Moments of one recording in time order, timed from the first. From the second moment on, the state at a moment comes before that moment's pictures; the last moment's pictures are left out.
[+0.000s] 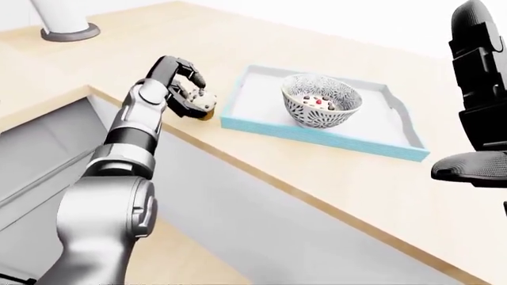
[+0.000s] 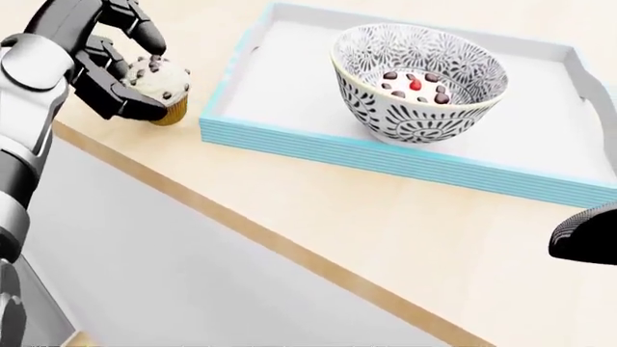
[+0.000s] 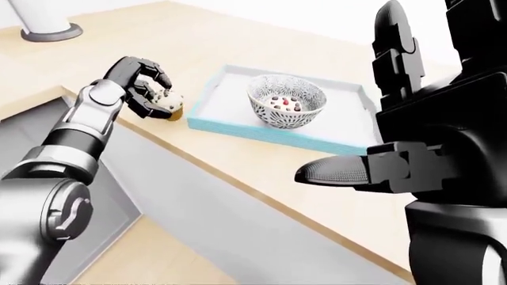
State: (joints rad) left arm -1.33 0.40 0.08 1.31 0.52 0.02 -0.15; right arm -0.40 -0.69 -0.47 -1.04 1.34 0.64 -0.76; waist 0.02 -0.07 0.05
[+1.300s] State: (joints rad) left arm -1.47 0.17 0.07 1.33 0.42 0.05 0.00; right arm -0.41 -0.70 -0.48 -1.04 1.36 0.63 -0.78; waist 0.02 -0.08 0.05
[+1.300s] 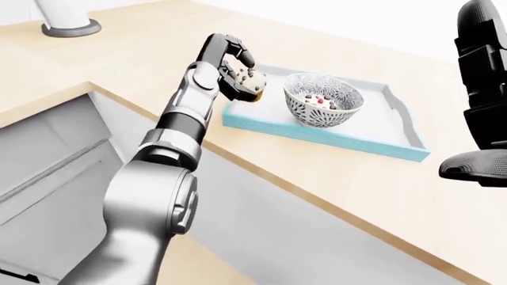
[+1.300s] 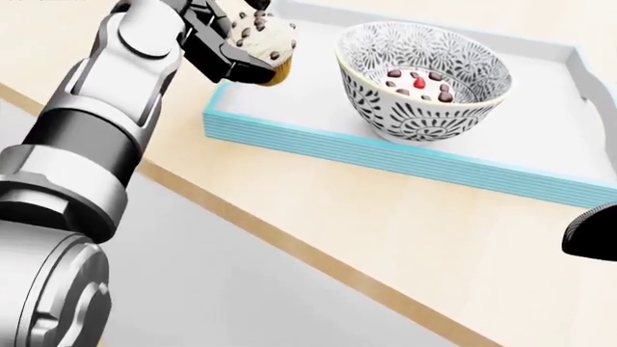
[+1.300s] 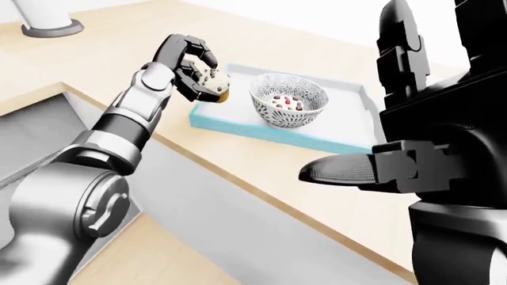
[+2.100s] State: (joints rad) left arm -1.39 0.12 0.06 1.34 0.45 0.01 0.05; right arm -0.38 -0.71 -0.50 -1.04 1.37 0.61 -0.78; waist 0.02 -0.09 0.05
